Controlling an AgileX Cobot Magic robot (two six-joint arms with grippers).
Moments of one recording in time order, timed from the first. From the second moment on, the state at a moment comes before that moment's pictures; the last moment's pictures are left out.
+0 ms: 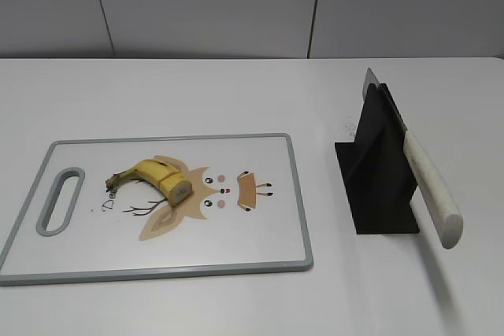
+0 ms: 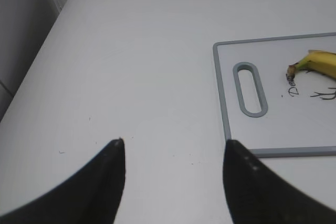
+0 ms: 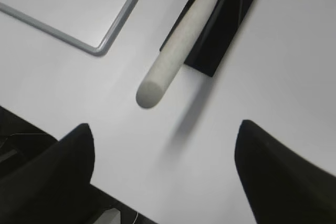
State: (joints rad) left arm 0.01 0.00 -0.48 0.02 1.08 0.16; right arm 0.48 0.72 -0.61 0.07 0.85 -0.03
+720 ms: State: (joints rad) left arm 0.01 0.00 -0.48 0.02 1.08 0.16; right arm 0.48 0.21 -0.51 0.07 1.05 -0.08
